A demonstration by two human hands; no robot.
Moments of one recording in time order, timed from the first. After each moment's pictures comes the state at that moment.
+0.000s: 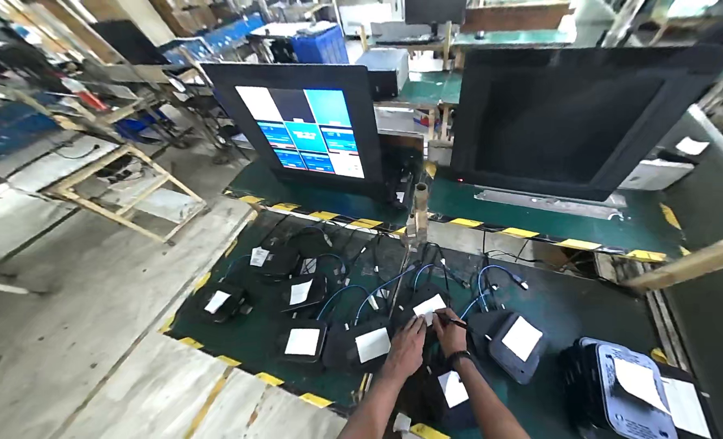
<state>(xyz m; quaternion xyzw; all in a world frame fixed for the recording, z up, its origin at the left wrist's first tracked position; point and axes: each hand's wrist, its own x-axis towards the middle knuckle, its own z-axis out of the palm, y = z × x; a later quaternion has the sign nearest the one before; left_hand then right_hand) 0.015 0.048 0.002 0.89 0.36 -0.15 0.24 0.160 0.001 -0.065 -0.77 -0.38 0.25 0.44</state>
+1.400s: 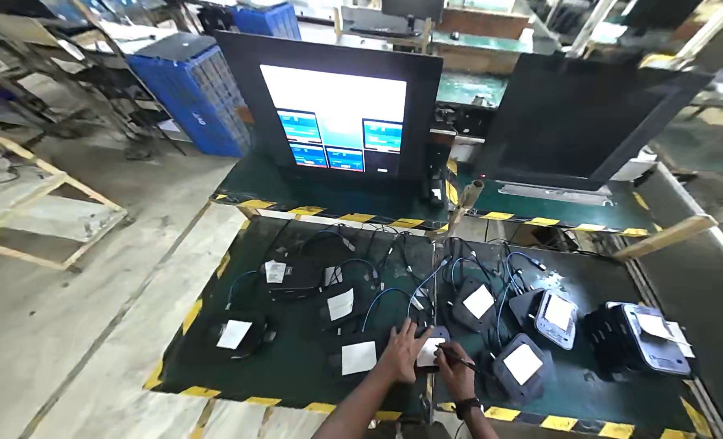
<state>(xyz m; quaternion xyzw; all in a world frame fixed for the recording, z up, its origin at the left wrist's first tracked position) -0.169 0.164 -0.007 0.94 0.17 -0.19 0.25 -0.072 0.003 -0.039 -0.76 -0.28 0.20 0.55</state>
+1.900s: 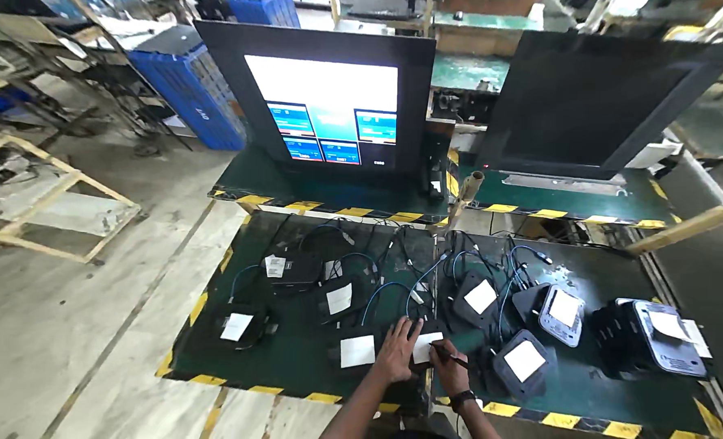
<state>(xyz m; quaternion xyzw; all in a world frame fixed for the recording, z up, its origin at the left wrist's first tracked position) -0.185 0.154 -0.034 0.93 0.22 -0.15 0.27 -0.067 0.003 -0.058 -0.82 -0.32 0.23 0.43</state>
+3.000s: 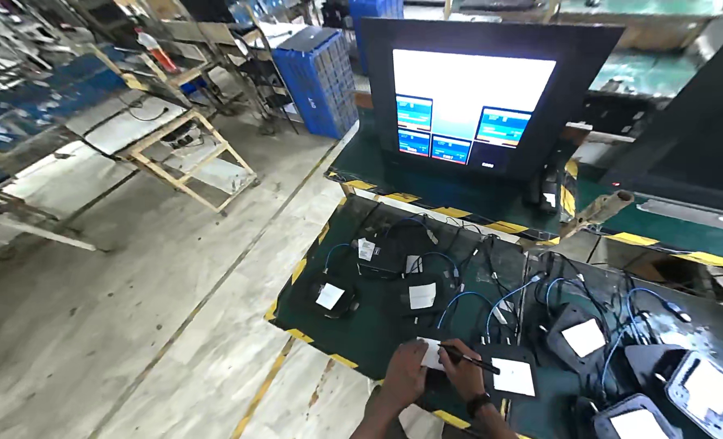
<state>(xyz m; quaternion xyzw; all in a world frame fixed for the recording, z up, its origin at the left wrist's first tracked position) -0.353 0.192 0.000 0.85 0.41 0.00 0.33 -0.183 0.123 -0.039 -0.70 -0.43 0.30 0.48</state>
